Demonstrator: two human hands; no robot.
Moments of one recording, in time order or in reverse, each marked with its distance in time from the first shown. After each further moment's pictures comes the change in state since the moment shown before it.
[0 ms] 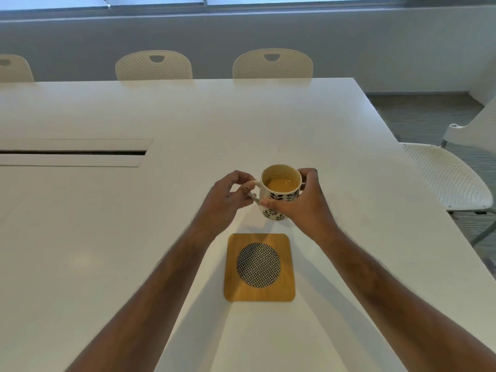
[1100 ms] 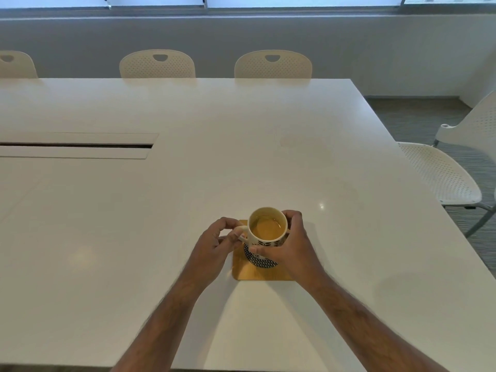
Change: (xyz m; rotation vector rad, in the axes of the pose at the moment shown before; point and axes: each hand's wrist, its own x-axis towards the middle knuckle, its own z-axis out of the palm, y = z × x) left_hand -0.124 -0.054 -0.014 -0.002 0.021 -0.146; right_hand -0.110 0.029 0.047 -0.045 -0.119 0.112
